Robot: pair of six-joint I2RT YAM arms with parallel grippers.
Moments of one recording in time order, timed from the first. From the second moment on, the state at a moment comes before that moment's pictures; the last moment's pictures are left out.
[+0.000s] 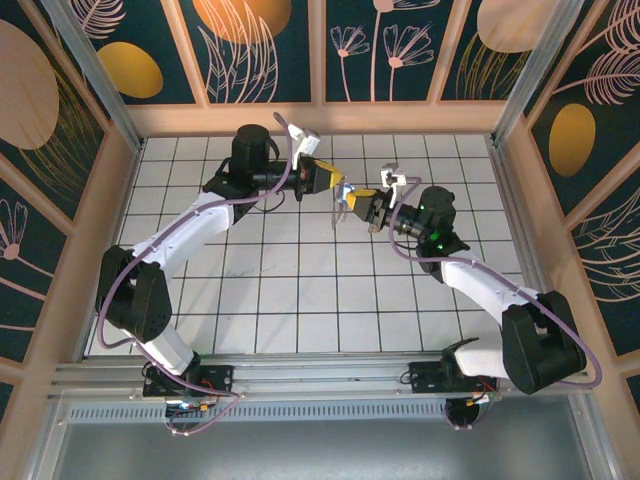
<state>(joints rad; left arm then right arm) -0.50 1.66 1.36 0.05 0.90 -0.24 0.39 1.28 0.68 0.60 -0.69 0.43</state>
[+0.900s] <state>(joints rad) -0.50 1.61 1.27 0.11 0.83 -0.24 0.41 1.28 0.84 0.32 -0.61 0.37</state>
